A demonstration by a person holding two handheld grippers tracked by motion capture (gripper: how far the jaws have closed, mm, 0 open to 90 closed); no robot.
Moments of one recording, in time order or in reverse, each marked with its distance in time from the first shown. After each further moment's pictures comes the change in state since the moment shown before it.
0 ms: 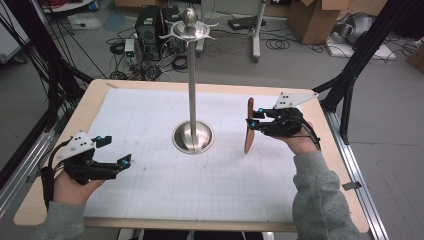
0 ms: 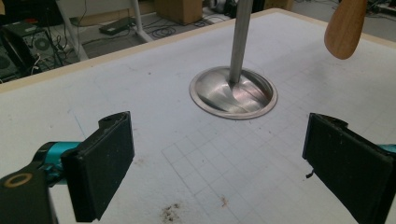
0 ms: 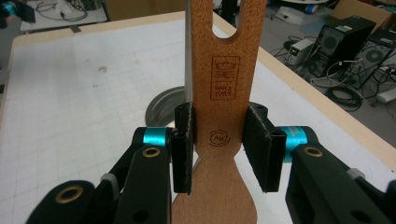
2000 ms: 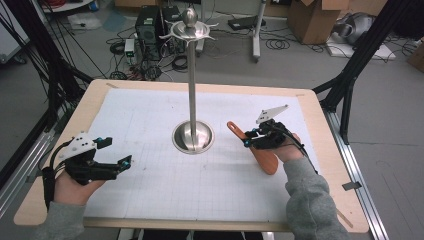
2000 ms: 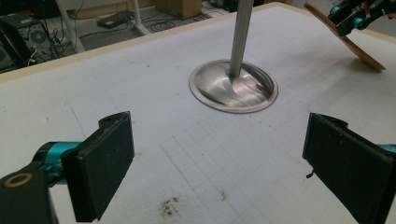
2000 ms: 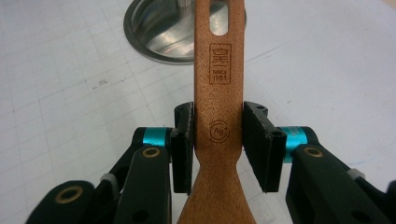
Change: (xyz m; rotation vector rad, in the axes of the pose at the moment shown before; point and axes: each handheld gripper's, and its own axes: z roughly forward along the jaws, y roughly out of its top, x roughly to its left) left arm 0.002 -0.004 0.003 0.024 -0.006 -0.009; right arm -0.009 -0.055 0.052 0.297 0.028 0.075
